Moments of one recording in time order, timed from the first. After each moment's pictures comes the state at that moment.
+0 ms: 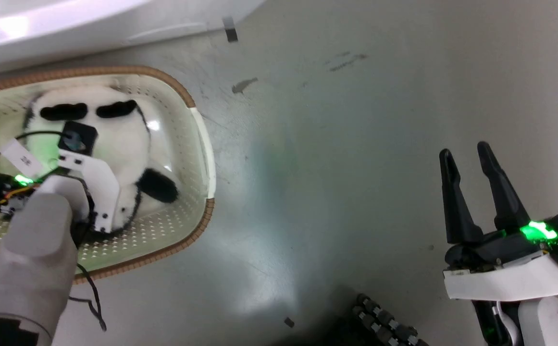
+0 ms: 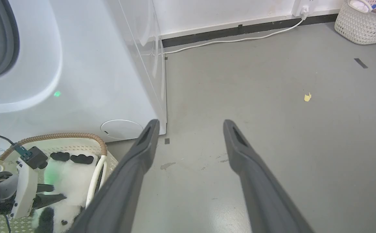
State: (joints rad) left arm -0.90 0.37 -0.41 1.15 -0.22 -0.06 0.13; right arm -0.17 -0.05 0.06 -0.11 0.35 0.13 -0.24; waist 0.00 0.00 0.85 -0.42
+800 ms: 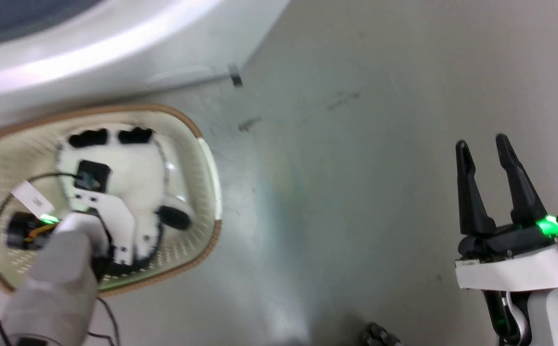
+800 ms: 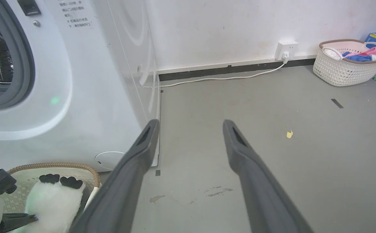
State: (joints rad) left arm -0.86 0.32 -0.44 1.27 -0.31 -0.08 -0.04; right arm -0.20 -0.05 0.01 -0.07 0.29 0.13 -0.26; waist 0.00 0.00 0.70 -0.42
